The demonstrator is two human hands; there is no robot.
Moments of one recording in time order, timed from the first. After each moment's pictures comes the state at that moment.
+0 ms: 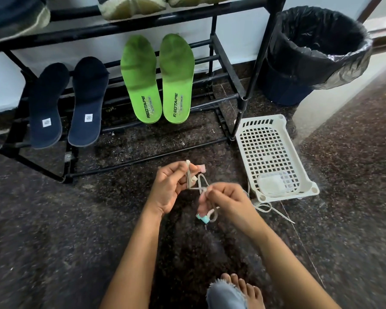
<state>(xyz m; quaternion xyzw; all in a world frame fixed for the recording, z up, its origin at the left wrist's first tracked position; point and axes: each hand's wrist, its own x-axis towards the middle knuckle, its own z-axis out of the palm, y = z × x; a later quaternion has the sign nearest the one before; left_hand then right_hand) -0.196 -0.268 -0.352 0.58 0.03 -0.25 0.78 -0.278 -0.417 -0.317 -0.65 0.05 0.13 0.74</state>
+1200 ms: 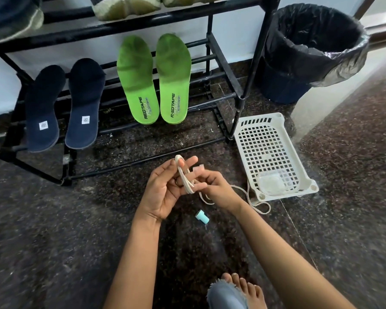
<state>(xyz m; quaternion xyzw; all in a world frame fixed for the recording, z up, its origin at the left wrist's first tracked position) -0.207 -0.264 -0.321 0.41 0.06 -0.28 0.87 -0.230 -0.415 -0.380 -0.65 -0.01 0.14 0.75</state>
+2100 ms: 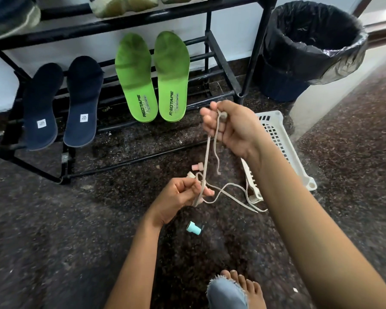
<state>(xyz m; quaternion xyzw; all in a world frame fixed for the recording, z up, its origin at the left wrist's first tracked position) -0.221 -0.264 -0.353 0.63 -0.07 -0.35 0.69 -0.167 -0.443 -0.237 -0.49 0.21 0.07 0.84</state>
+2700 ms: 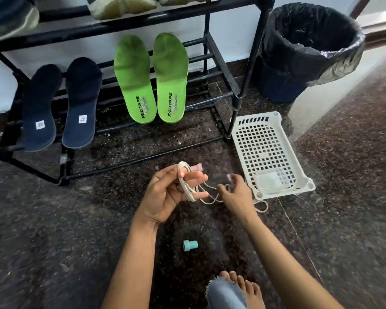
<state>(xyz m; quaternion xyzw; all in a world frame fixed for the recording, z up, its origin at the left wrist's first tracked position) -0.213 -0.259 -0.332 0.41 -0.02 -0.33 0.85 -0.261 -0.446 -0.404 -0.84 0.31 0.04 0.44</state>
